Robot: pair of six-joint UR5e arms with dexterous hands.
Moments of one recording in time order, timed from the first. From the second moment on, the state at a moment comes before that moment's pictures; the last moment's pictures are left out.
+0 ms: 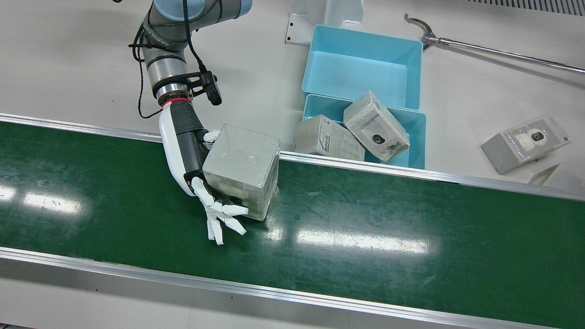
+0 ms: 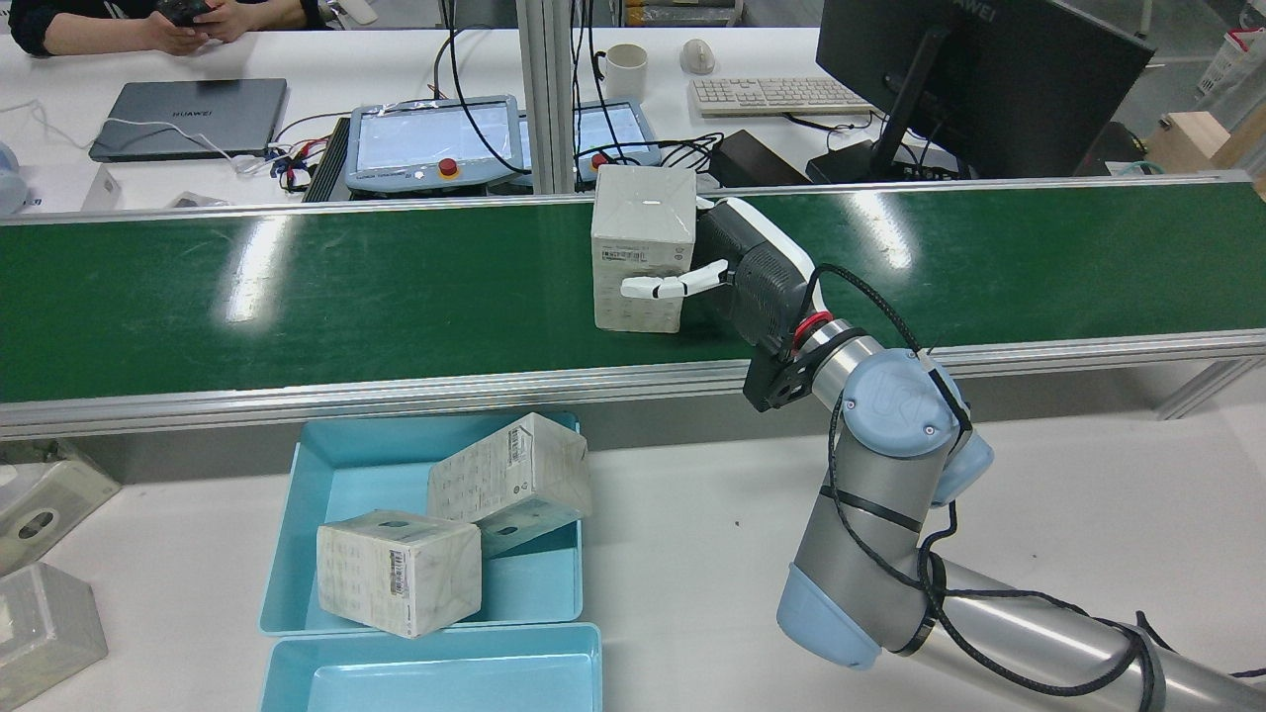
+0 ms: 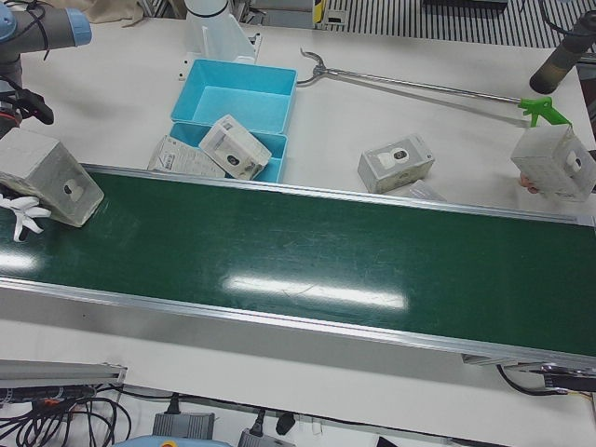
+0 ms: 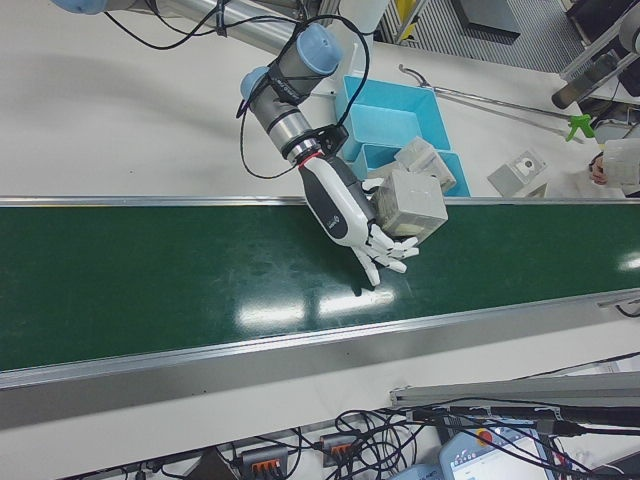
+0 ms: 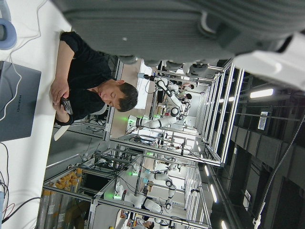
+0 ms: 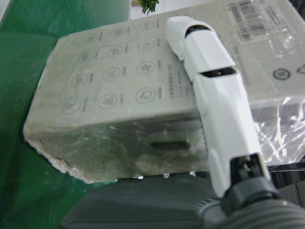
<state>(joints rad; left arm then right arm) -1.86 -1.90 -1.77 0.60 1.96 -0.16 0.68 -0.97 1.75 -3.59 -1.08 -0.18</state>
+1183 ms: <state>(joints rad) -1.86 -1.90 -1.77 0.60 1.96 -0.16 0.52 -0.72 1.74 -3.68 -1.13 -0.18</state>
